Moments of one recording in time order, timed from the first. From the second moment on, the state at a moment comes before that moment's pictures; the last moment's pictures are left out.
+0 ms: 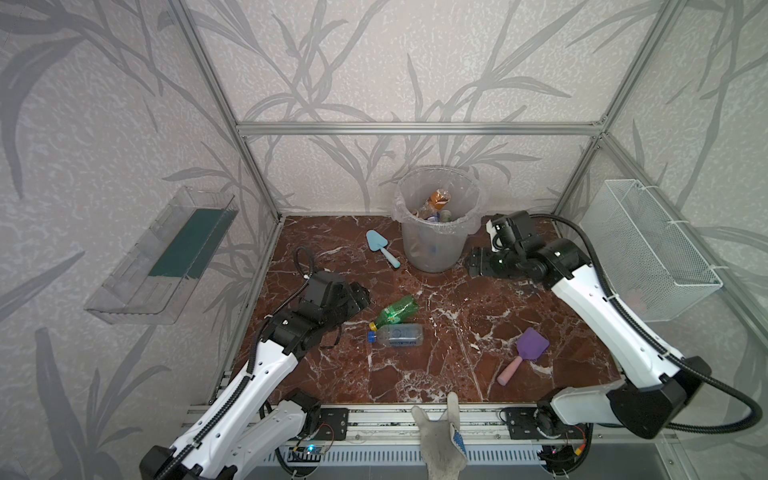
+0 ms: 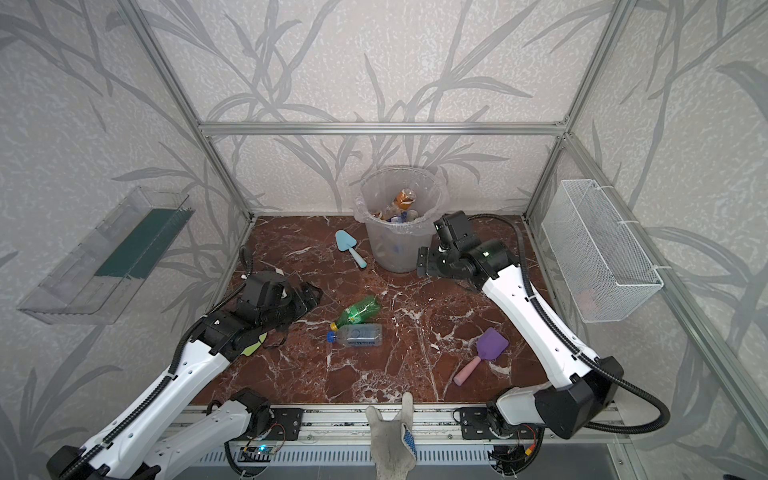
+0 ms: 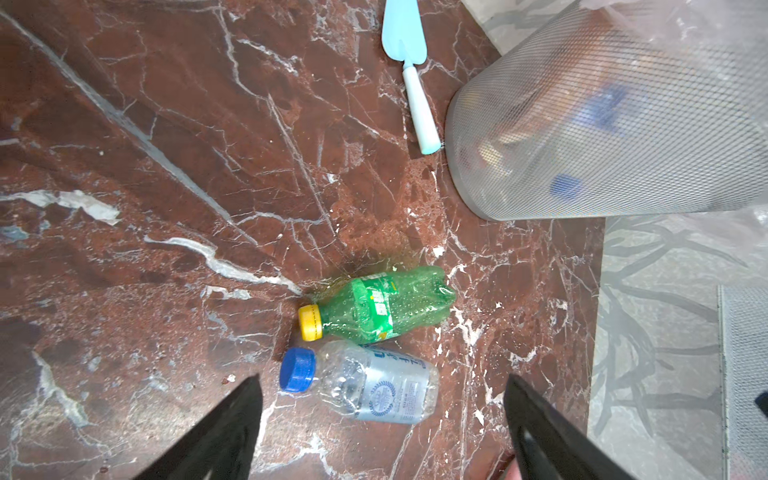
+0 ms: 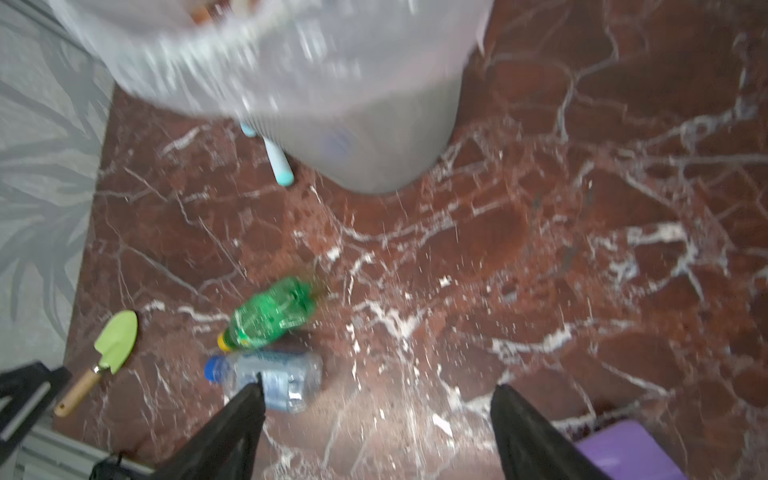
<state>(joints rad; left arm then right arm) -0.44 0.89 0.83 -0.73 -0.04 -0.97 0.52 1.30 1.40 -0.99 0.02 0.53</state>
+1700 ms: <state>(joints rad) -0.43 0.77 0.73 -0.78 -0.04 -0.99 1.00 1.68 1.17 -0.50 -0.13 -0.02</state>
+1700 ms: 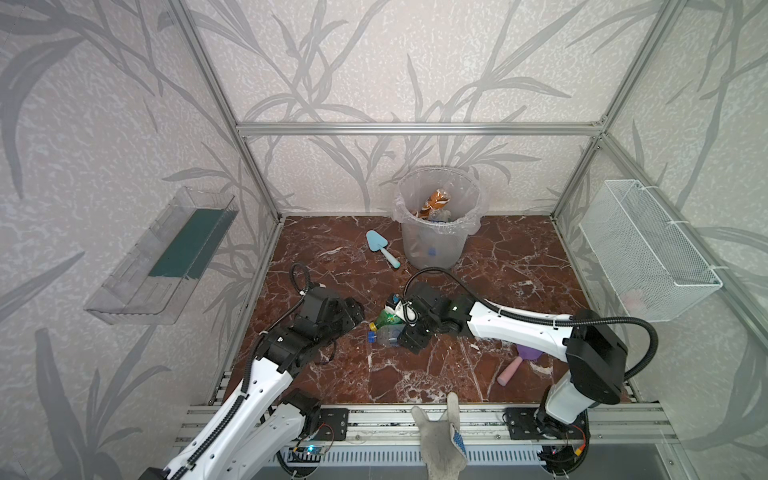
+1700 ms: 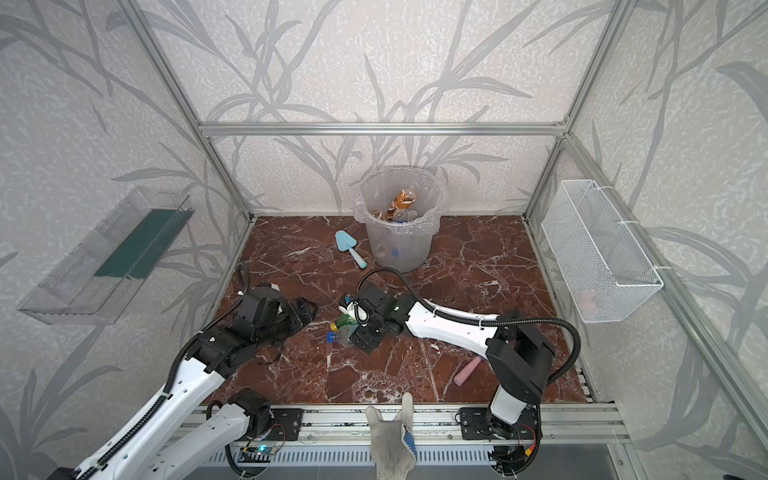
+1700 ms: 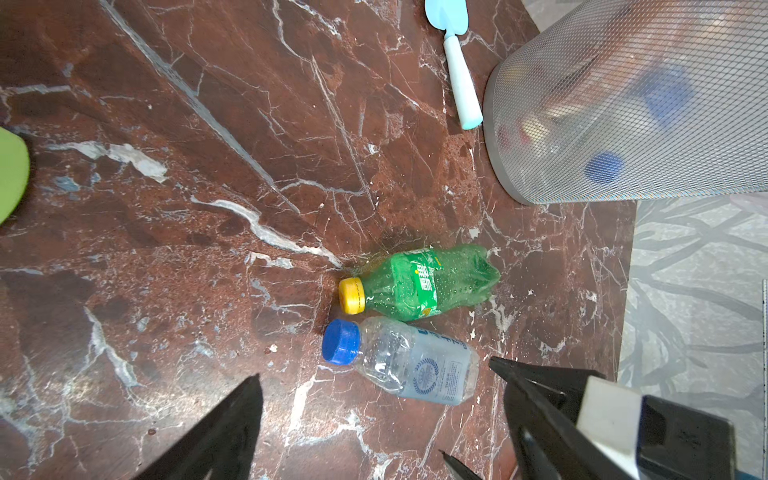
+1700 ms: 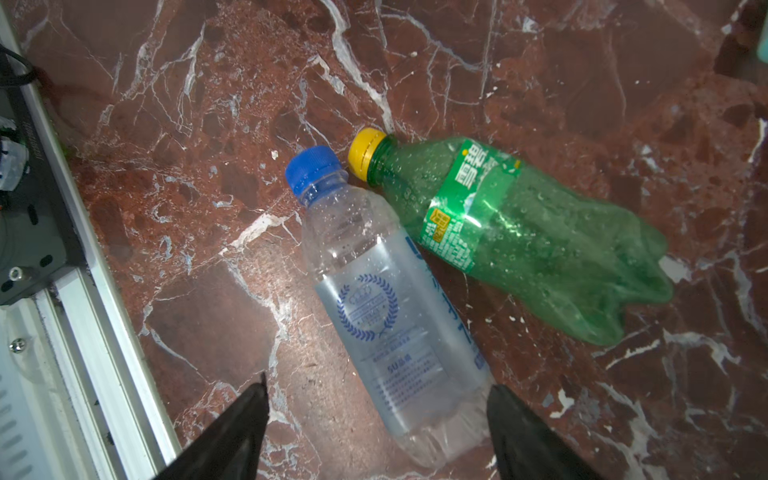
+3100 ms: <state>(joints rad) -0.43 0.84 0.73 -0.77 -0.04 -0.99 1.01 1.52 0.87 -0.52 0.00 0.09</state>
